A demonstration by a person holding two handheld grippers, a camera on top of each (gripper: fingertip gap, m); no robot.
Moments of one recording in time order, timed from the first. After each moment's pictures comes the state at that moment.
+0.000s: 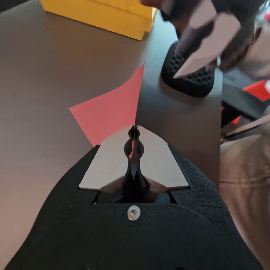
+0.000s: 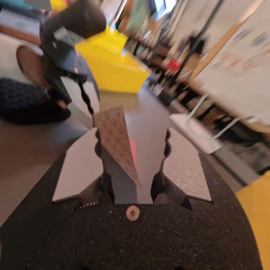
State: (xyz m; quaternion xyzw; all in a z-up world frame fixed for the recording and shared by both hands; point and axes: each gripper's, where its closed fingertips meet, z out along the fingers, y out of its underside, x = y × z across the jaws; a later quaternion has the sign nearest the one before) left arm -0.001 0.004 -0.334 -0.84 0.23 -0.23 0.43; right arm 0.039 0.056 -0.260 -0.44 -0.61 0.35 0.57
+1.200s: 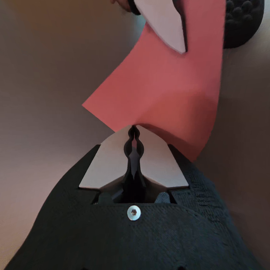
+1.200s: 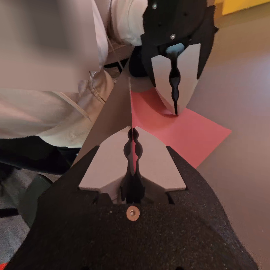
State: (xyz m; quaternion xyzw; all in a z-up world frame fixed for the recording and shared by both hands) left arm 0.007 0.024 -0.383 -0.85 0.38 -0.14 0.34; right arm 0.071 0.023 -0.327 -0.35 -0.77 0.53 0.00
